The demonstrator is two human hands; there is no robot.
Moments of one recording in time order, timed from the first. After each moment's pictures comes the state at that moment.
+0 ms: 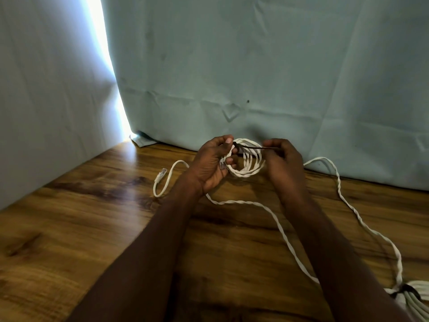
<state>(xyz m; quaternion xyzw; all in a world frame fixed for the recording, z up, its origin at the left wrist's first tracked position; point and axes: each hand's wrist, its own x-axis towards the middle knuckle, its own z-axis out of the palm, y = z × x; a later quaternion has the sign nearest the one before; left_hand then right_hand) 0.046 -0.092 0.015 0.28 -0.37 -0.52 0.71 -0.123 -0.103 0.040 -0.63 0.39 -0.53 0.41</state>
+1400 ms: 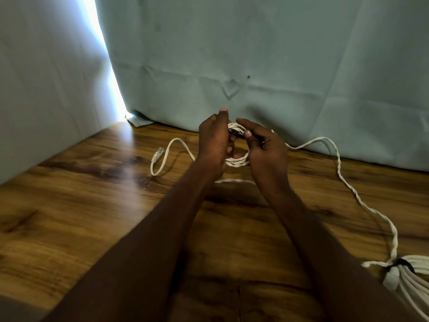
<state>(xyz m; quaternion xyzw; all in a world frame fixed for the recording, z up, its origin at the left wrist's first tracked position) 0.004 -0.078 0.032 0.50 -0.28 -0.31 0.76 -0.103 -0.090 0.011 -0.70 0.26 -0.57 0.35</state>
